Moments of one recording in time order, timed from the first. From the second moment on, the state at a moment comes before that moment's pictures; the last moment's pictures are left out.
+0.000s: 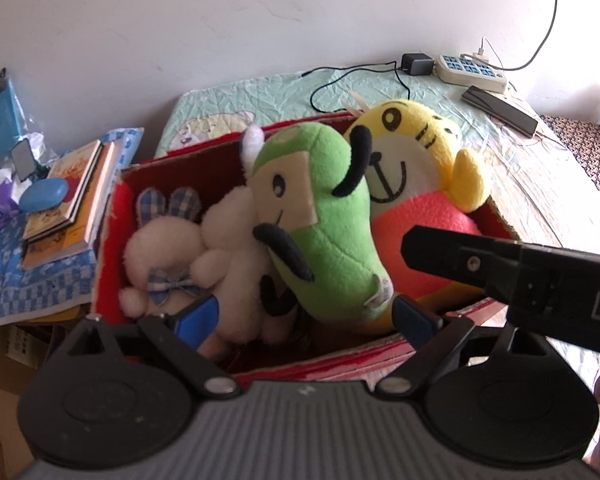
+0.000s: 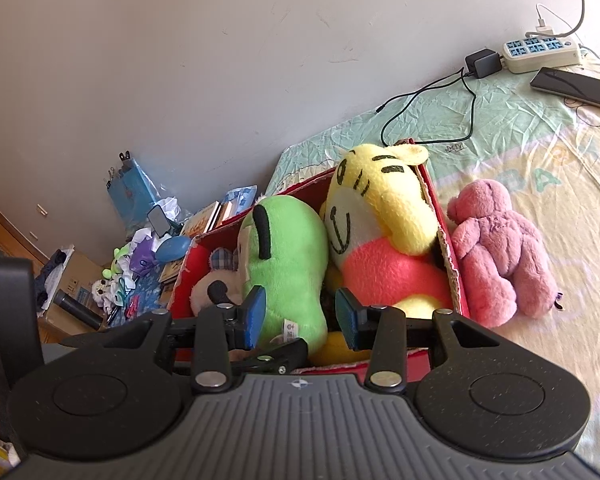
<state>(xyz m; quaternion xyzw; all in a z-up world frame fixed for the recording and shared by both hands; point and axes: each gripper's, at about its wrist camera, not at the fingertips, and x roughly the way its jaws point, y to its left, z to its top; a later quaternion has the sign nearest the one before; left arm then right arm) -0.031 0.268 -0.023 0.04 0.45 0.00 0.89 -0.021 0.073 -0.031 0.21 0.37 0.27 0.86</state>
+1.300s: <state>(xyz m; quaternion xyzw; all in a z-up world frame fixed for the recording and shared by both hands) -0.062 0.219 -0.062 0.03 0.52 0.03 0.85 -0.049 0.044 -0.043 0.16 0.43 0.29 0.84</state>
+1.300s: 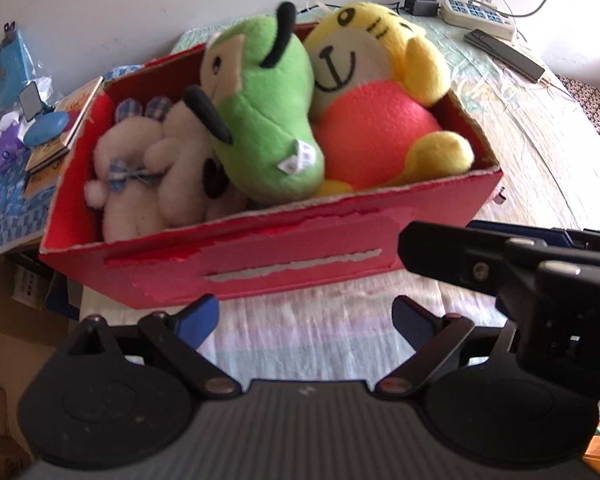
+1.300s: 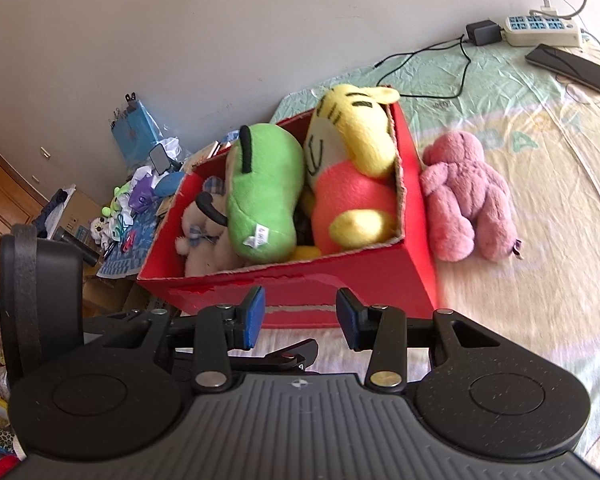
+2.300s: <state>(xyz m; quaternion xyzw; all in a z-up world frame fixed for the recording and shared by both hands) -0.048 0.145 -0.093 0.05 0.55 0.01 0.83 -0.024 -0.027 -0.077 0.18 0.49 0.26 0.81</state>
